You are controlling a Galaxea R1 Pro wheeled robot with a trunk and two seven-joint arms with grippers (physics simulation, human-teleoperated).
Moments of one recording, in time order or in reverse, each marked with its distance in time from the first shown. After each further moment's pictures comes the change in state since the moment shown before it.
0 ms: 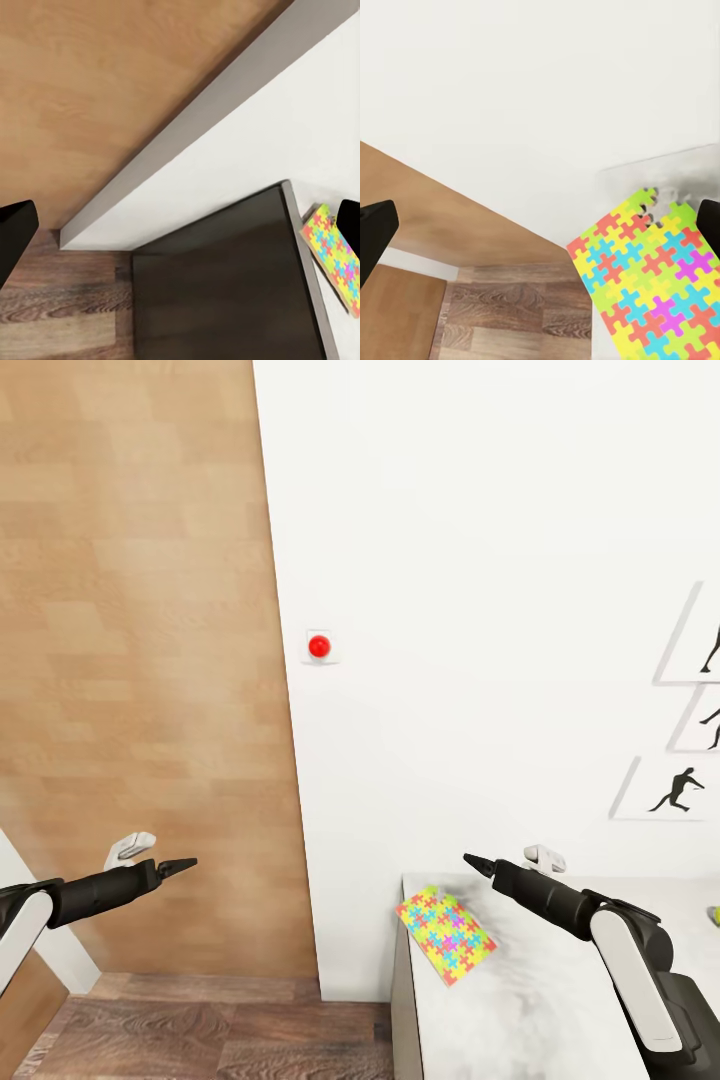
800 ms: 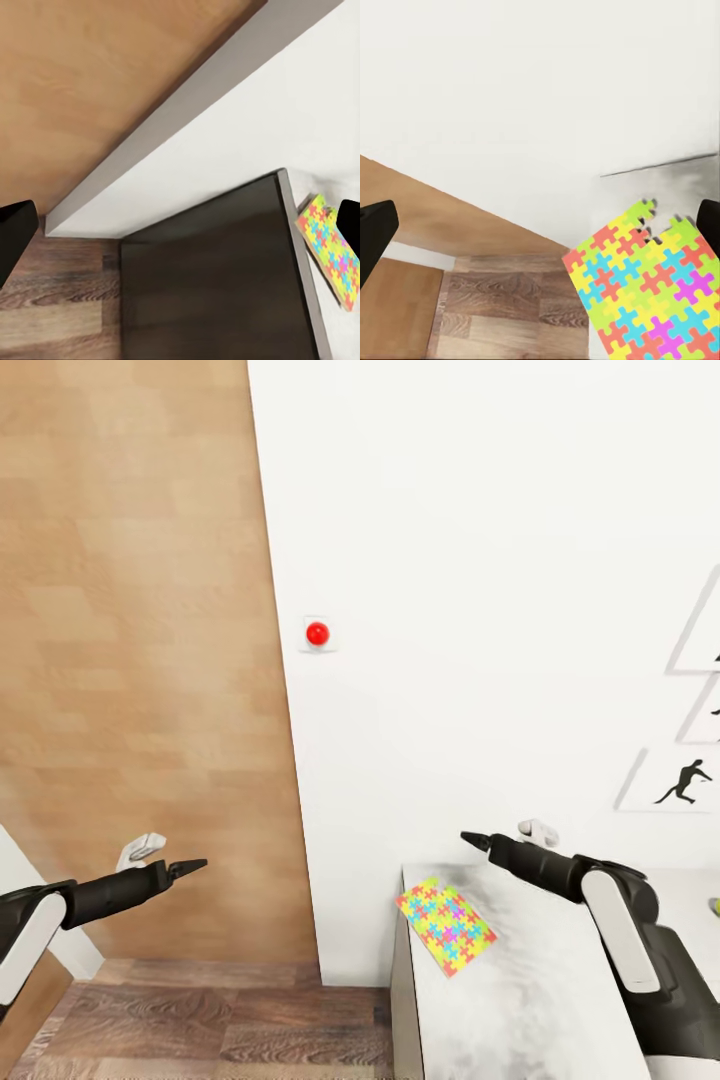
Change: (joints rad) left arm 0.000 -0.037 -0.004 0.000 0.000 0.000 0.001; right arm -0.136 -0.002 0.001 0.072 0.006 0.087 -0.021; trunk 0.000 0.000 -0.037
